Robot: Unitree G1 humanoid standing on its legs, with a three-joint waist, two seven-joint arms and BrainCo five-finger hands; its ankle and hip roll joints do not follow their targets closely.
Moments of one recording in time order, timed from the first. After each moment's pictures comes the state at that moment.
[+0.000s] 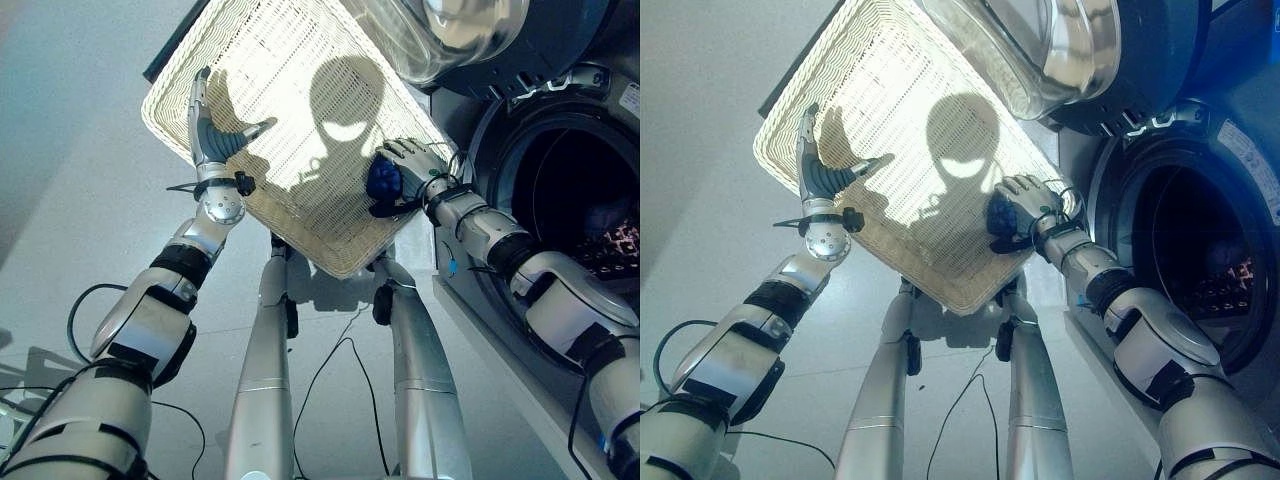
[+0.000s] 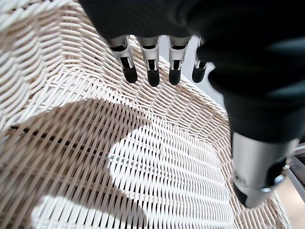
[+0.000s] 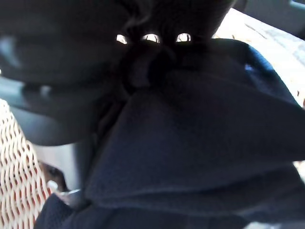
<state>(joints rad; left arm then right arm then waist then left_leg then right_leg) -1.06 0.52 -0.50 0.92 -0.10 -0.39 0.75 -1.16 -0.57 0.92 0.97 -0.62 -0.08 -0.33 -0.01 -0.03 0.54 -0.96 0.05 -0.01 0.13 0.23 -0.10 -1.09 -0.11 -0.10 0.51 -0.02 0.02</state>
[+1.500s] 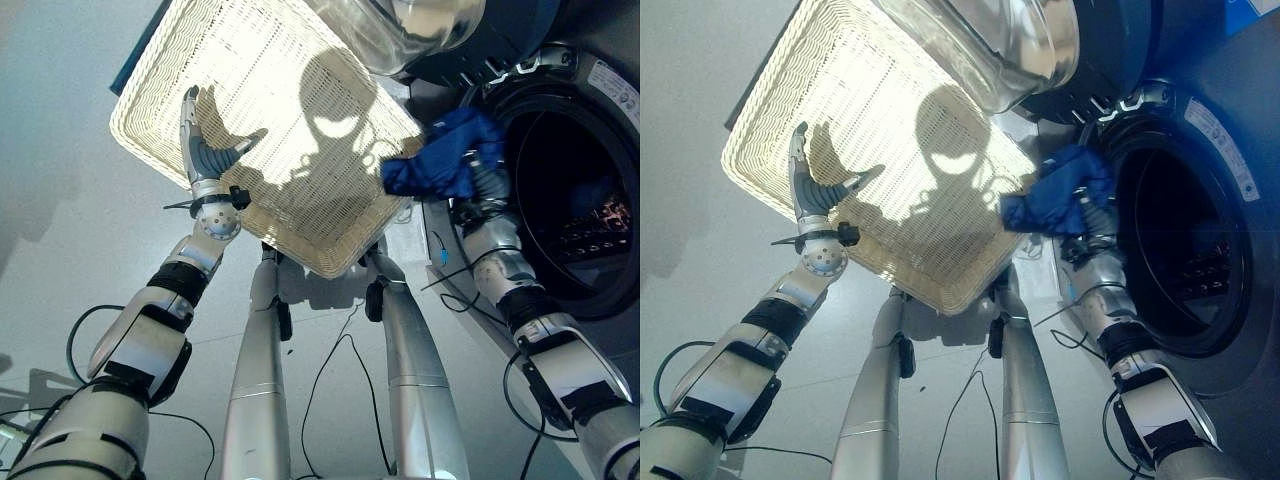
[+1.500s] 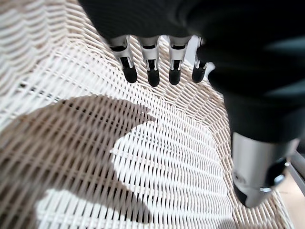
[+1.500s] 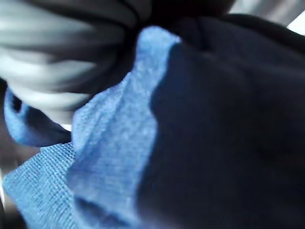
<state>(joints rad) -0.96 0.53 -0.44 0.85 -0.09 -0.38 0.79 -0.79 -0.53 0.17 0.78 1.03 -0.43 -0.26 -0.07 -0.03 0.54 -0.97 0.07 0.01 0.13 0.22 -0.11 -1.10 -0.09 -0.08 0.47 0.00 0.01</state>
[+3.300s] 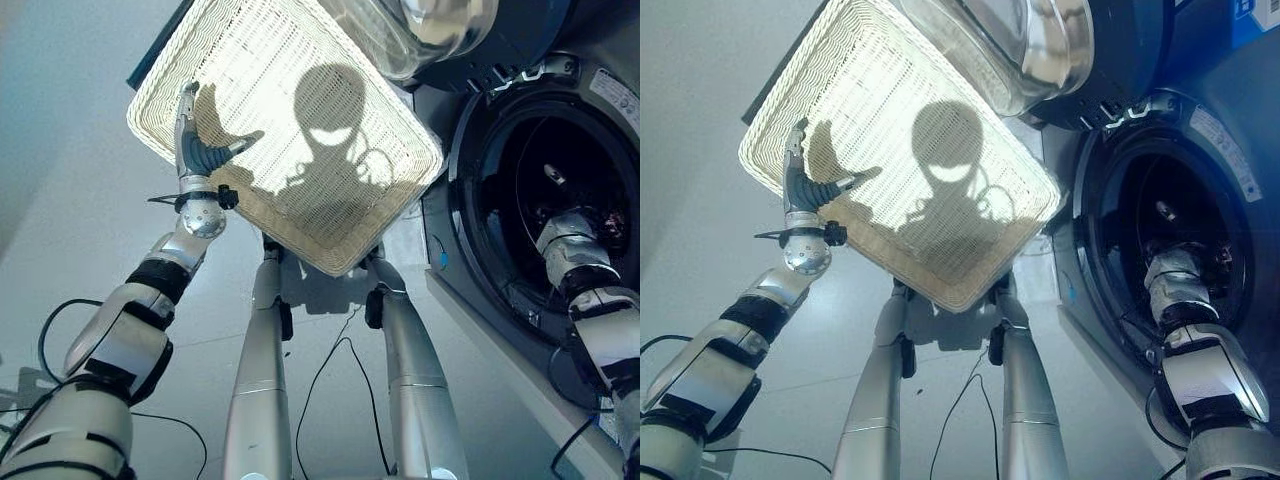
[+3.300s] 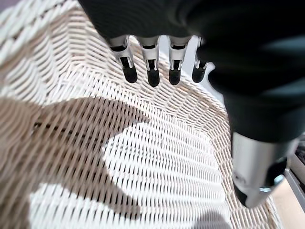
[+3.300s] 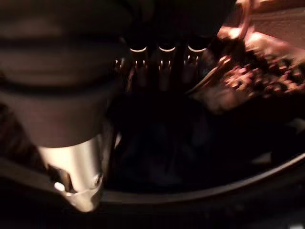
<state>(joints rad) -0.97 0.62 -0.53 0.86 -0.17 -0.43 0.70 -0.95 -0.71 0.28 1.13 0.58 -0.19 -0.60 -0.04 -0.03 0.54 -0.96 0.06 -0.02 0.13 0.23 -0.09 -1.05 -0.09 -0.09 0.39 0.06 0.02</state>
